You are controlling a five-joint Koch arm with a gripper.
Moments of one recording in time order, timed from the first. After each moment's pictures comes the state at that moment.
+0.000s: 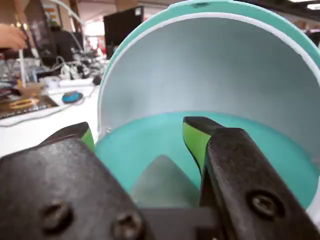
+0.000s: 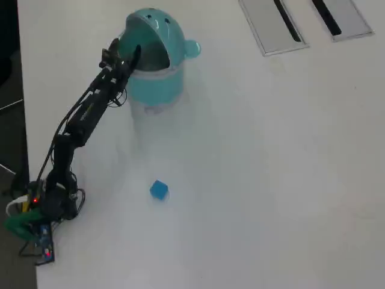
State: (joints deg) arm -48.6 58.4 53.3 -2.9 -88.2
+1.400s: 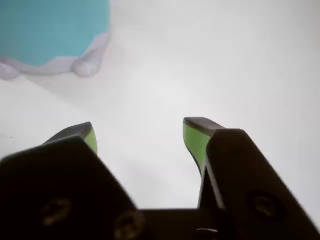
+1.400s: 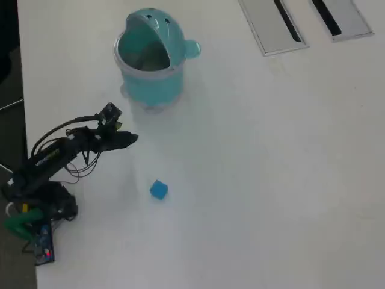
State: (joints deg) arm -23.1 115.9 109.7 47.5 -97.9
